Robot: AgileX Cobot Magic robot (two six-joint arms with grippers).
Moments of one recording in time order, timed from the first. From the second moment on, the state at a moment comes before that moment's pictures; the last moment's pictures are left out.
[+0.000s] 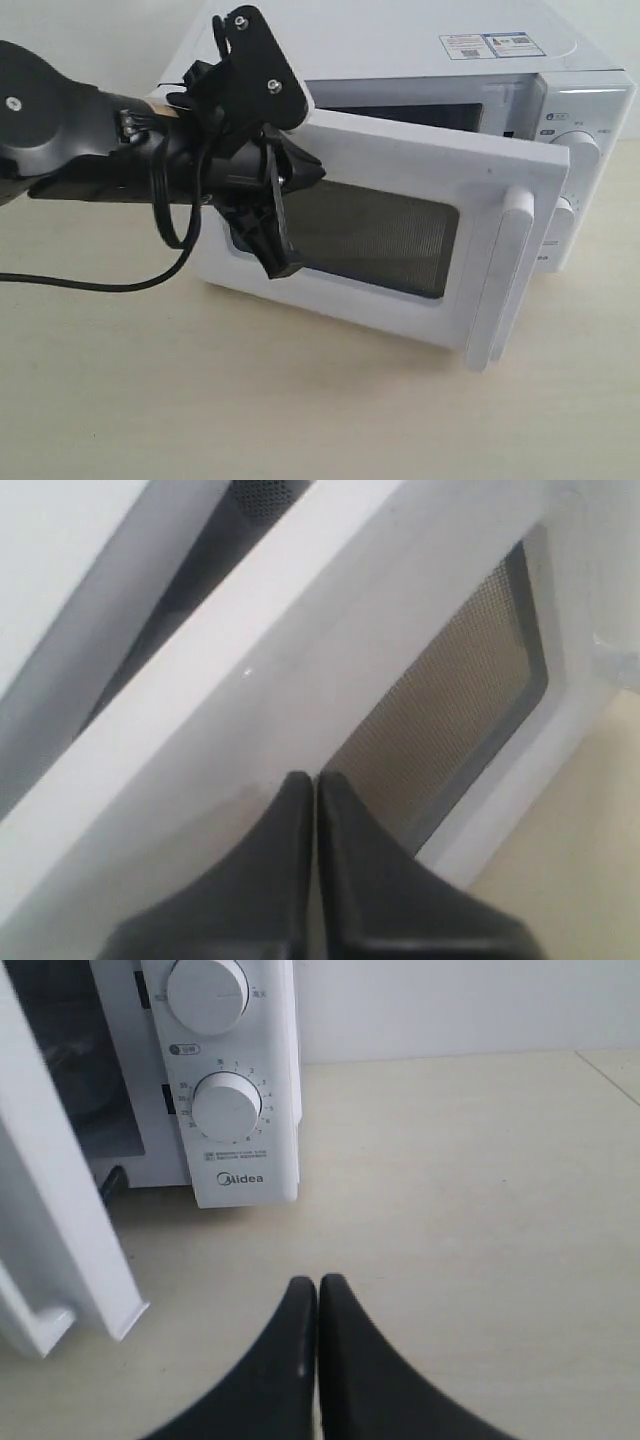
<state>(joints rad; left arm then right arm) -0.57 1.53 -0.97 -0.68 0.09 1.29 -0.07 0.01 0.00 -0.12 0.35 0.16</state>
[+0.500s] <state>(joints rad) -0.58 1.59 -1.01 -0.68 0.04 1.29 -0.07 0.01 0.00 -0.12 0.35 0.16</state>
